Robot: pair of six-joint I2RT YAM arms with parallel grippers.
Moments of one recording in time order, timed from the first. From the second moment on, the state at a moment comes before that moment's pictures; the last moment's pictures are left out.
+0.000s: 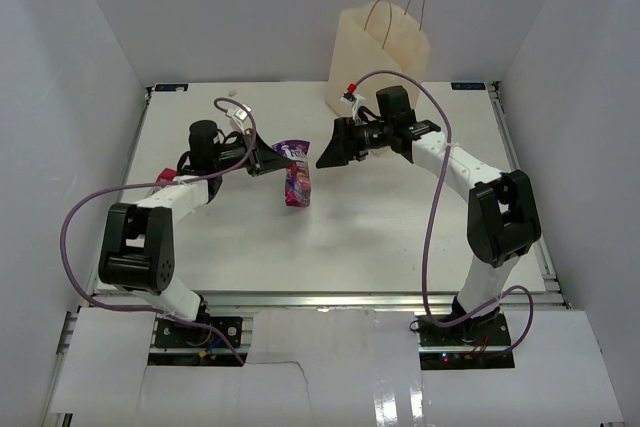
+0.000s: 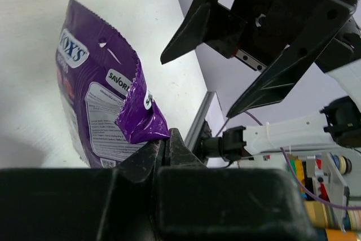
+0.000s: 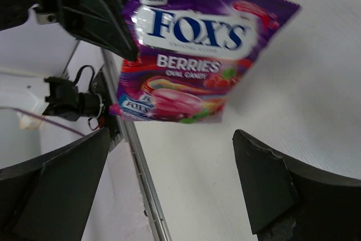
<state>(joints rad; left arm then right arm) -0.13 1.58 0.87 0.42 1.01 -0.83 0.46 1.79 1.40 -0.26 -0.87 0.28</state>
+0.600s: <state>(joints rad) -0.26 1.37 0.86 0.22 1.06 -0.54 0.44 1.72 1.55 -0.61 -1.24 -0.97</state>
